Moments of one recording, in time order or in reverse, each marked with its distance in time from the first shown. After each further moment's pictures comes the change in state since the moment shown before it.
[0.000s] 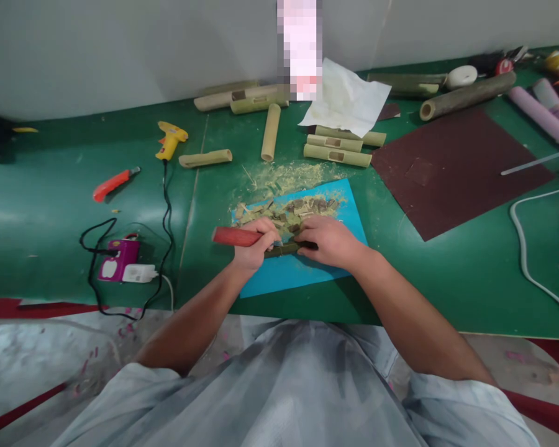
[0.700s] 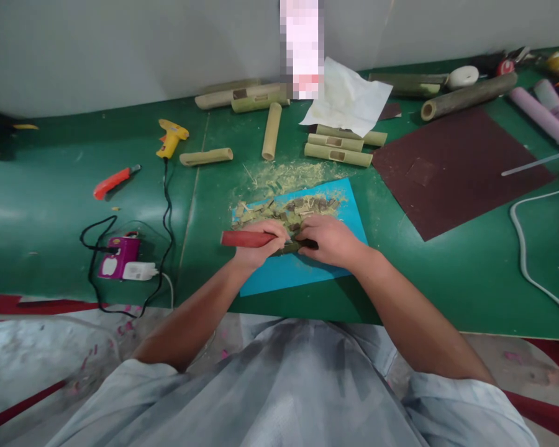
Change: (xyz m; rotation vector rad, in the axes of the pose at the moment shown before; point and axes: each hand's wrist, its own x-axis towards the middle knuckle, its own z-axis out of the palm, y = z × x) left_hand 0.003 0.002 -0.003 0.059 -0.146 0.022; right_hand 0.001 -0.002 -0.003 0.006 -0.003 0.004
